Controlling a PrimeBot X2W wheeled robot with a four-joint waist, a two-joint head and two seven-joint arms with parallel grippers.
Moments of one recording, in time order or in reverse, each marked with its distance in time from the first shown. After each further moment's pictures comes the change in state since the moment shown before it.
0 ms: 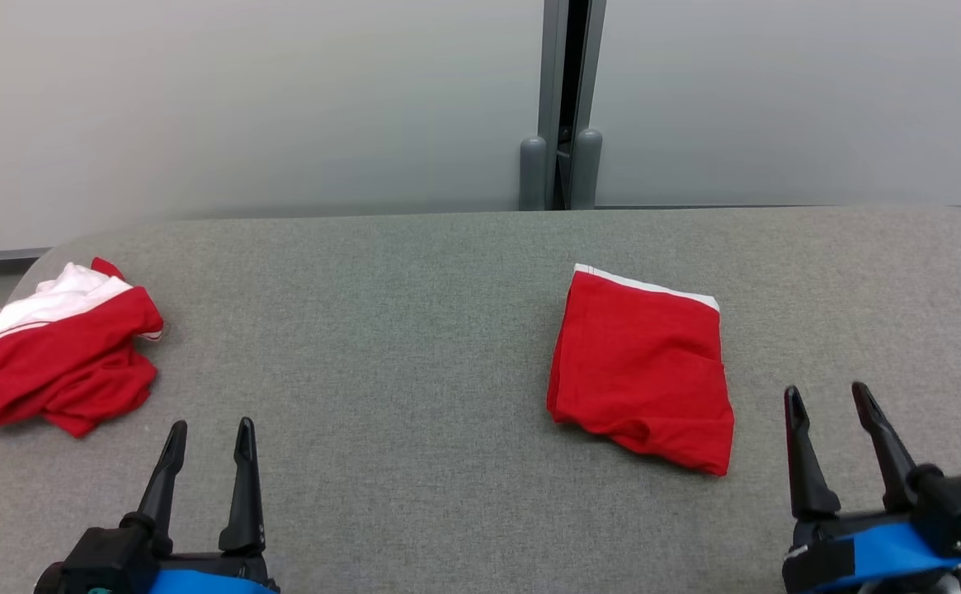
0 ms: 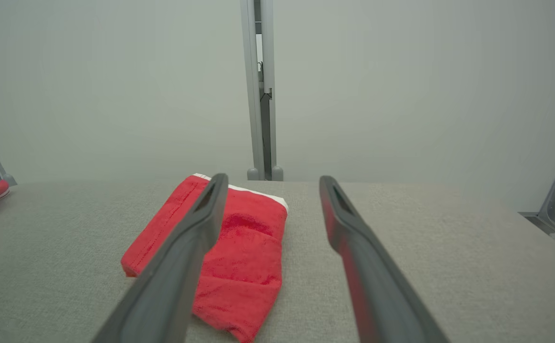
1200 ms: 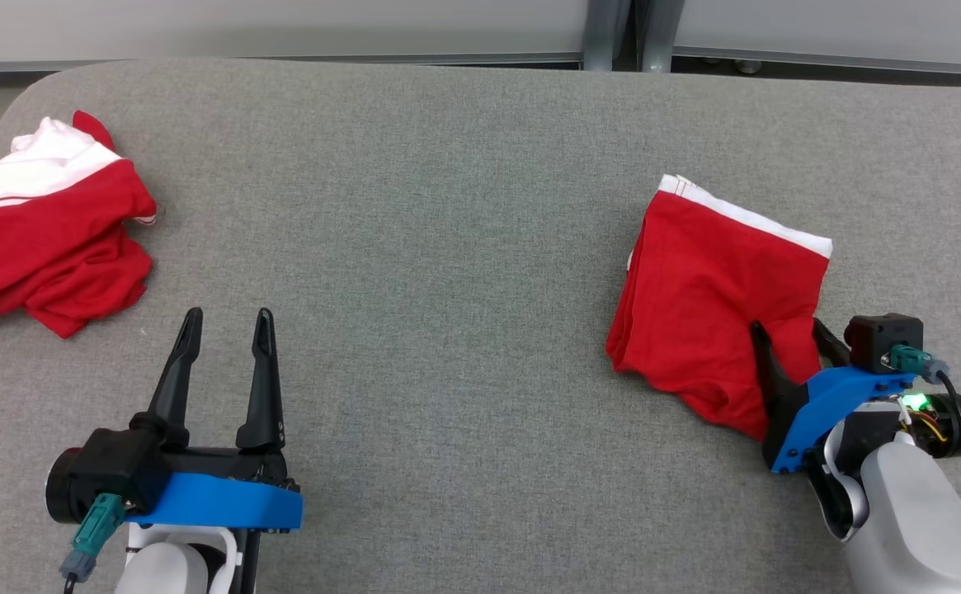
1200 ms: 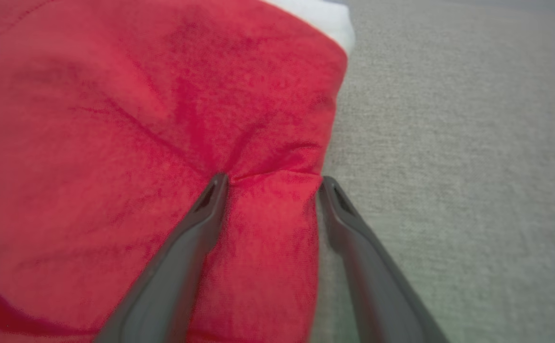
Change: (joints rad) left arm -0.211 -0.007 -0.047 0.034 -0.002 -0.018 -0.023; right arm -0.503 -0.108 0.066 0.636 0.039 0.000 0.193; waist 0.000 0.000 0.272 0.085
